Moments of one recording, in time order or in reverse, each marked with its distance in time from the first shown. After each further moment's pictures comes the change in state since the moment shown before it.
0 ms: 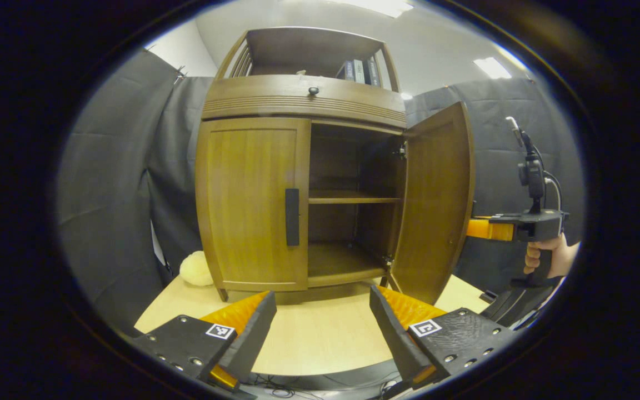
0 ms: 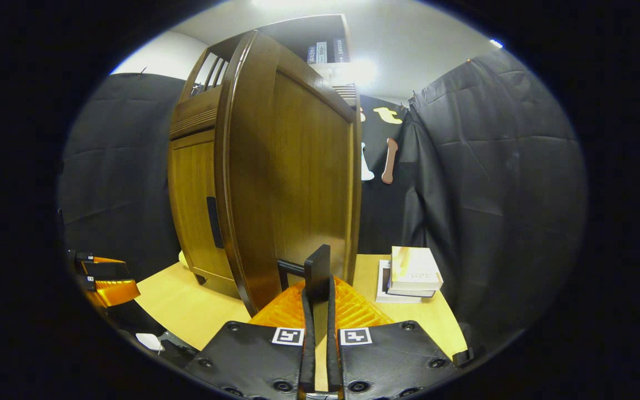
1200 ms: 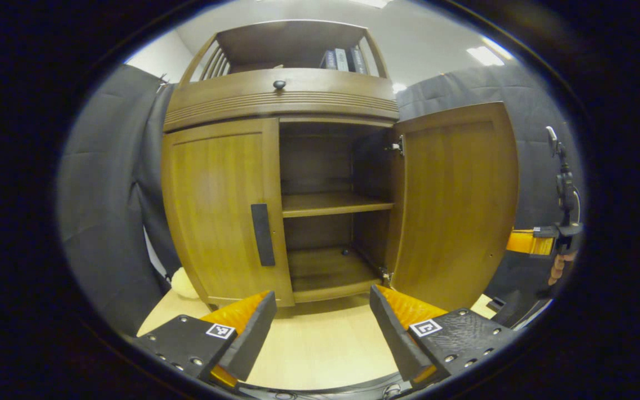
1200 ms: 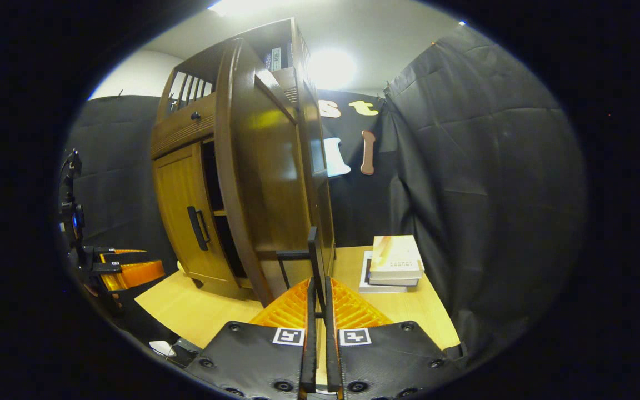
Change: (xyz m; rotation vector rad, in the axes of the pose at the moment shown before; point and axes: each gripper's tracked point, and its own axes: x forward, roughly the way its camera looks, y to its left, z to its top) left arm 0.065 -0.053 0.036 0.053 0.020 -0.022; right arm -0.036 -0.070 -0.016 0.114 0.020 -0.041
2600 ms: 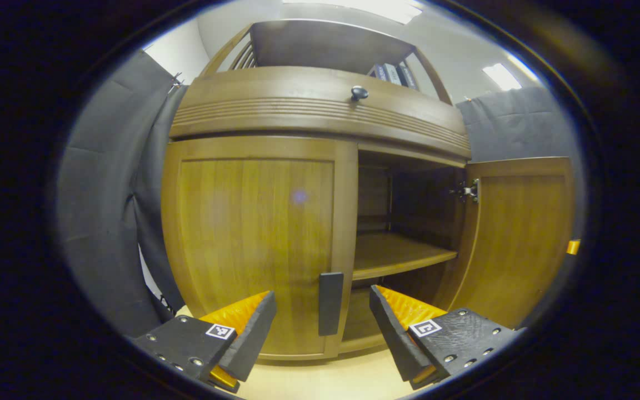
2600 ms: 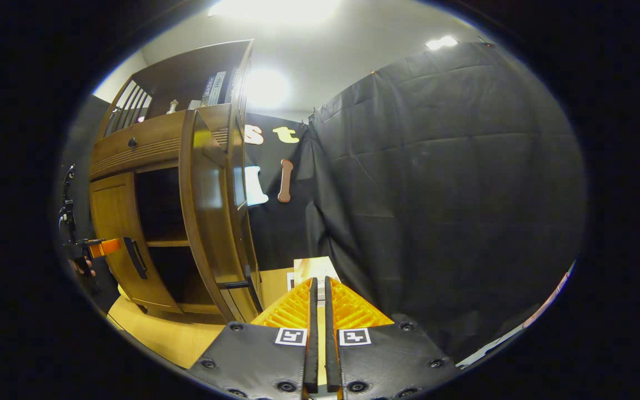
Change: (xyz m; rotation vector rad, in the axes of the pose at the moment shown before) left arm 0.124 0.142 0.074 -0.054 -0.127 0.070; right arm -0.058 -0.048 0.049 0.055 -0.123 -0.447
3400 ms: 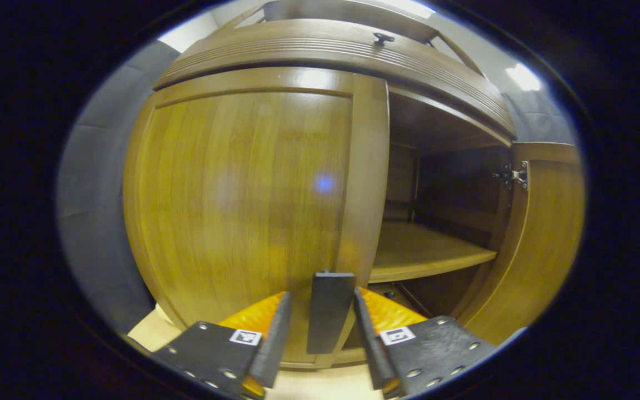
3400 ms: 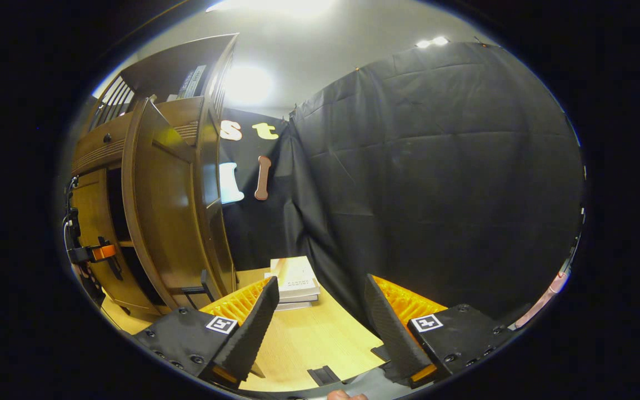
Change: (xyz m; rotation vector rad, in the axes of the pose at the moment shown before) left arm 0.076 -0.003 -0.042 -0.083 0.064 0.090; right arm 0.022 -0.033 -0.004 -0.015 0.014 -0.107
